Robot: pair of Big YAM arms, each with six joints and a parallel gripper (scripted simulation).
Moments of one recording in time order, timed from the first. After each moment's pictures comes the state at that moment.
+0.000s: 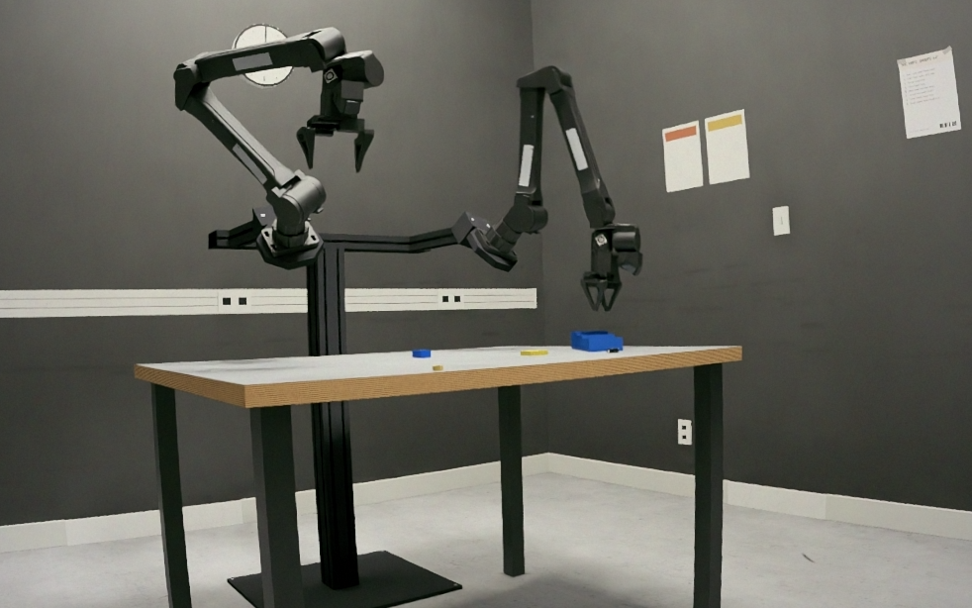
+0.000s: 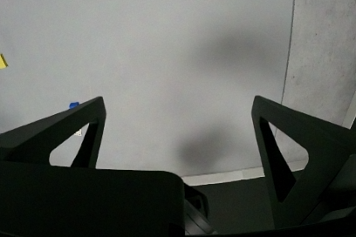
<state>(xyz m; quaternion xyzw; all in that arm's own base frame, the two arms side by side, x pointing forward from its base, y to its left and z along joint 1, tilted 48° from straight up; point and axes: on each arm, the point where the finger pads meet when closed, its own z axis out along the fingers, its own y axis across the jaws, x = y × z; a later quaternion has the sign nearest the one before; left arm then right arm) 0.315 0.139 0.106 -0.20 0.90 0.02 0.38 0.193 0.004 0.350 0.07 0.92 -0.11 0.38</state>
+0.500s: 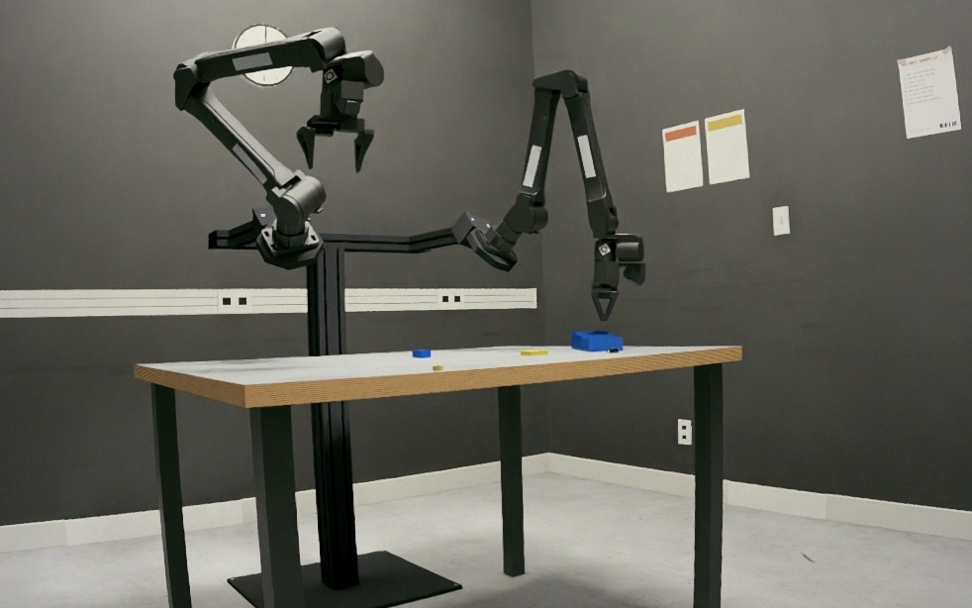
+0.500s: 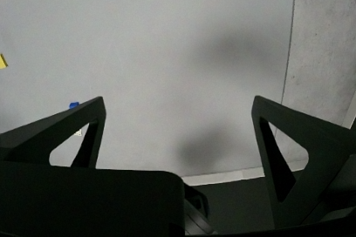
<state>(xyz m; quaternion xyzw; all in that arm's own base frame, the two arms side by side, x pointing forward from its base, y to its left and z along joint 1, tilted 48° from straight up) 0.333 0.148 0.094 -0.36 0.85 -0.05 0.38 0.193 0.004 0.350 0.07 0.92 -0.11 0.38</state>
